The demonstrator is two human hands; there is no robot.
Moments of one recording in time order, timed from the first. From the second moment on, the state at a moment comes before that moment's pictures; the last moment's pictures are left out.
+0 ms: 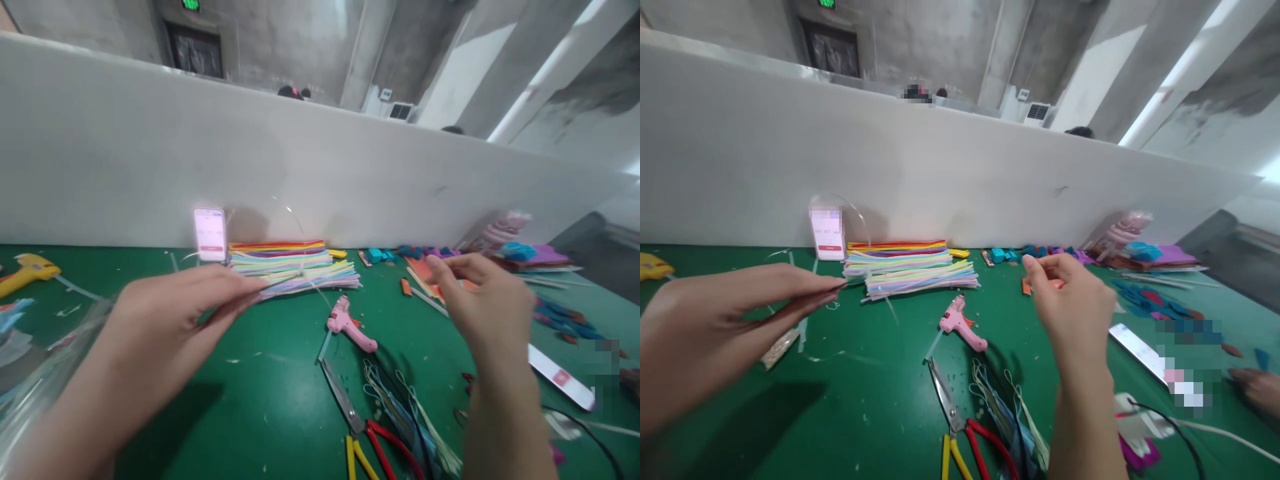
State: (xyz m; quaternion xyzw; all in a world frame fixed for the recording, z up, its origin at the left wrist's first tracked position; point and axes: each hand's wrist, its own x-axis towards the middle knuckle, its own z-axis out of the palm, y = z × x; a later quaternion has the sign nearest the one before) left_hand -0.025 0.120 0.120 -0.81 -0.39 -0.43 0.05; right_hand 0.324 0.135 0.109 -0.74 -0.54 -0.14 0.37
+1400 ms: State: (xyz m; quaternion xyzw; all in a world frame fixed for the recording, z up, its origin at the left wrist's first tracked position) left_hand -0.007 0.133 0.110 -0.59 -0.51 -0.61 -0.13; right_hand 0.161 0.118 0.031 -0.49 -0.65 0.46 0.35
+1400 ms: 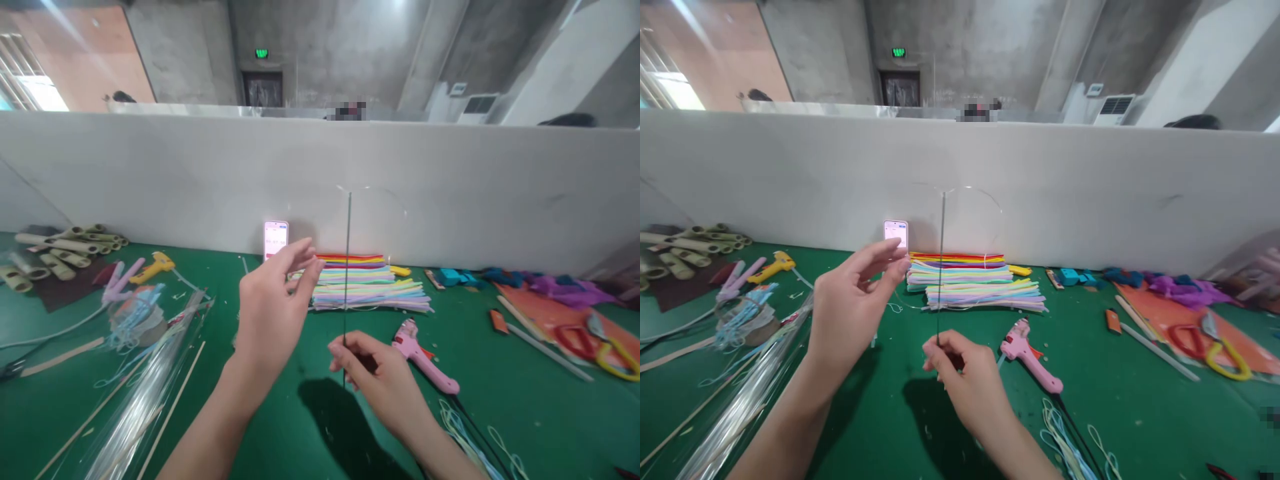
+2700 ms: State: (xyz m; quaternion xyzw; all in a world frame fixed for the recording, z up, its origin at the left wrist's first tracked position) left_hand -0.013 0.101 0.031 -0.52 -0.52 -0.47 -0.49; right_hand 0.153 0.103 0.039 -0.46 -0.63 0.50 0.38
